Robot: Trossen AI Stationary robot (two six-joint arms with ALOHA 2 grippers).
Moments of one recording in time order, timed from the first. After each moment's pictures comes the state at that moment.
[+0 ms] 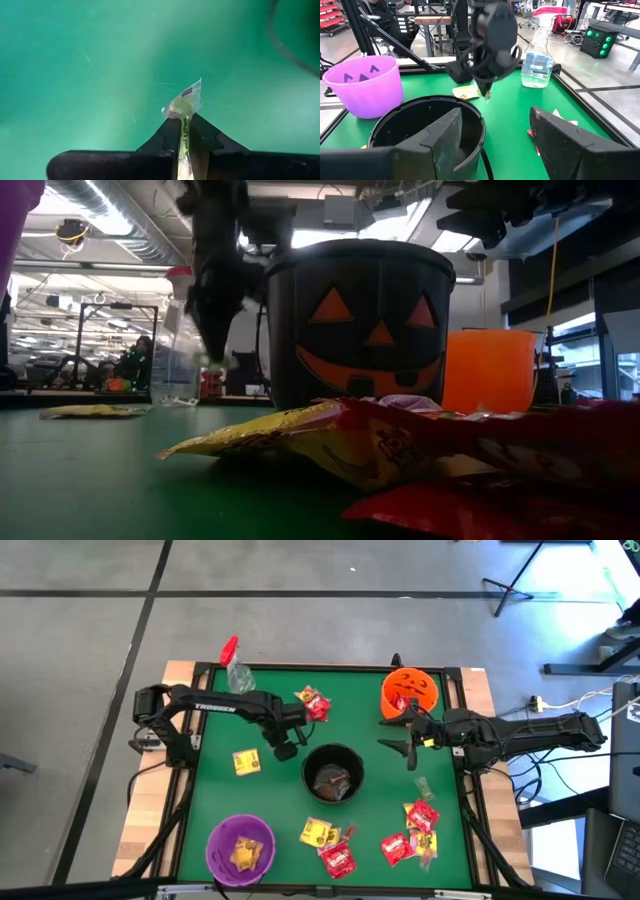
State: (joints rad) left arm 0.19 1.68 1.21 -0.99 -0.04 -0.38; right arm 0.05 0.77 0.56 0.03 0.13 0.02
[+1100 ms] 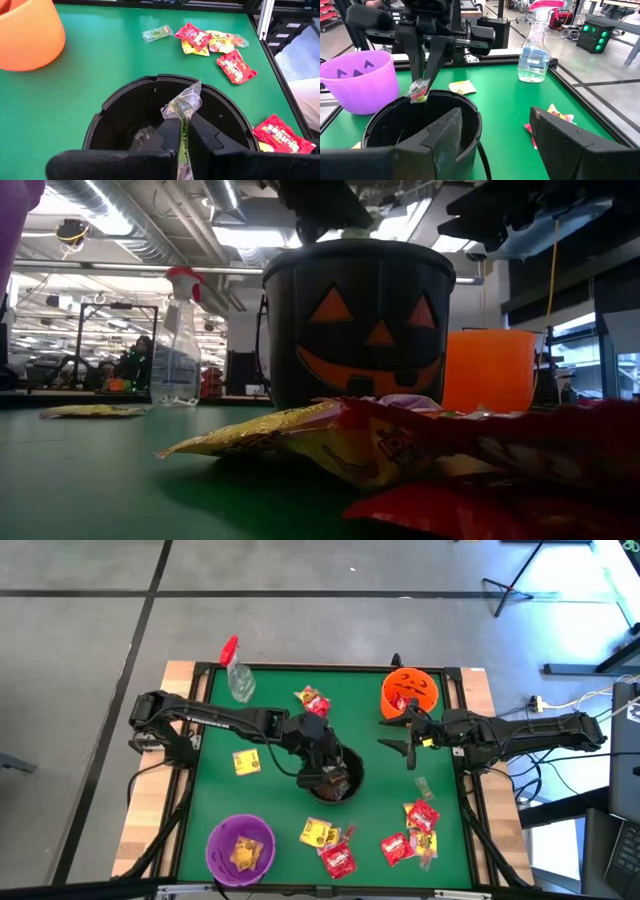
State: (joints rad) left arm -0.05 1.68 1.38 -0.38 0.09 -0.09; right arm 0.05 0.77 0.56 0.00 0.15 0.03
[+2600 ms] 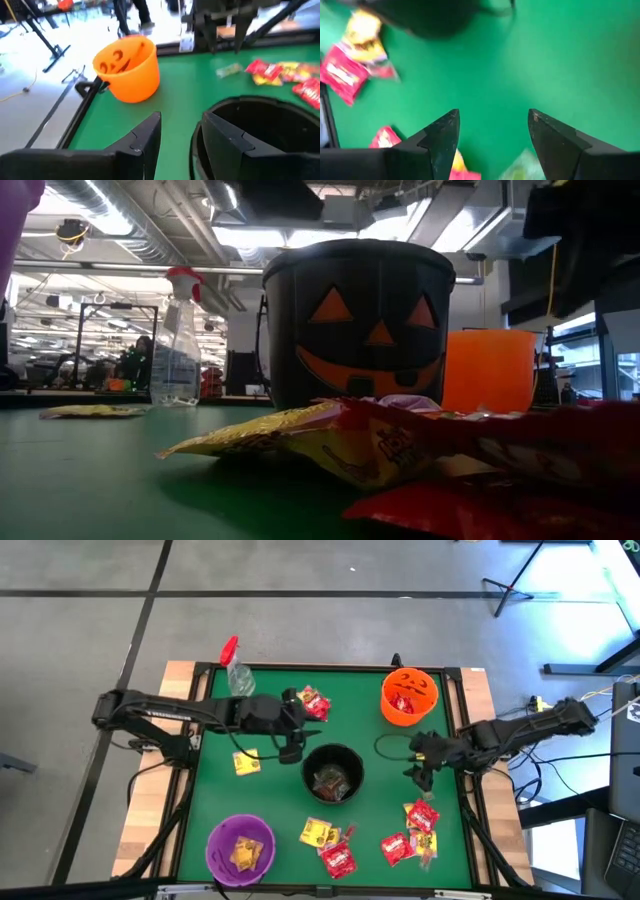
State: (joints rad) left arm 0.01 1.34 1.07 -0.15 -0.20 0.10; right arm 0.29 0.88 0.73 -0.86 0.10 0.75
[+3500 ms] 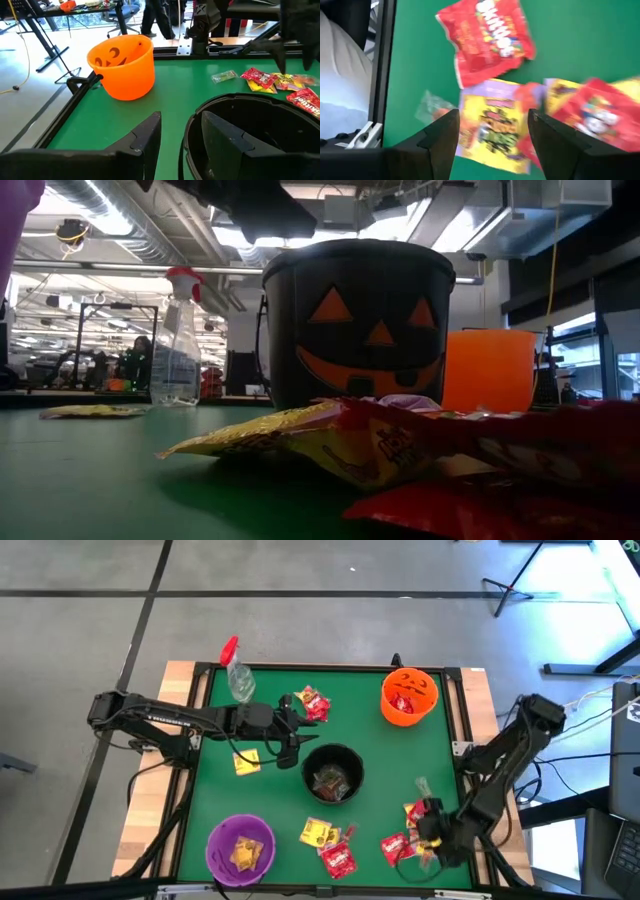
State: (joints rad) left arm 0.01 1.31 0.89 0.06 -0.20 0.03; right arm 1.02 1.36 0.74 -0.53 0.13 0.91
